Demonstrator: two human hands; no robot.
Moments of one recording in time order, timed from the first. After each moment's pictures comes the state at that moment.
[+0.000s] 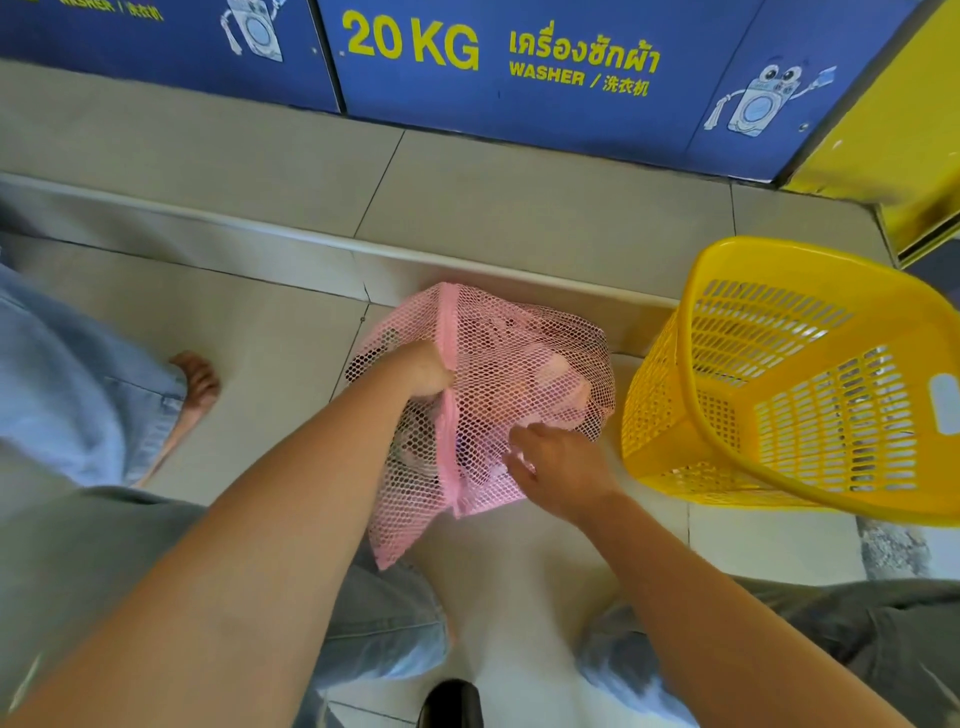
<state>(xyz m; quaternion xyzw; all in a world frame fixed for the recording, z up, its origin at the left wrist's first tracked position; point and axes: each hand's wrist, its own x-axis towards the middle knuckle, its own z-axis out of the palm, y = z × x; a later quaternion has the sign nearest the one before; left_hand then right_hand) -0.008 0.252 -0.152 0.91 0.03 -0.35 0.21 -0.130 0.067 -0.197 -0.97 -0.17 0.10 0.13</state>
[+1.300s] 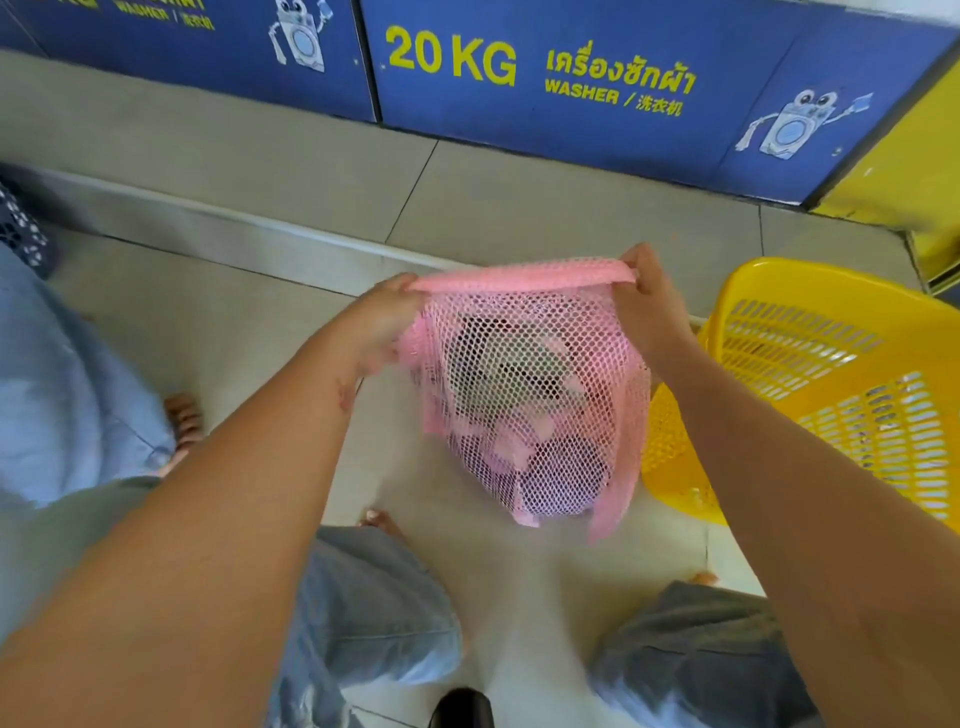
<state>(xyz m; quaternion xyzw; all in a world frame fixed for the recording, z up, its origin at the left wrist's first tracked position) 0.004 0.302 -0.097 0.78 0.13 -0.24 0.56 0.001 0.036 -0.105 -0.89 0.12 -0.03 0.44</state>
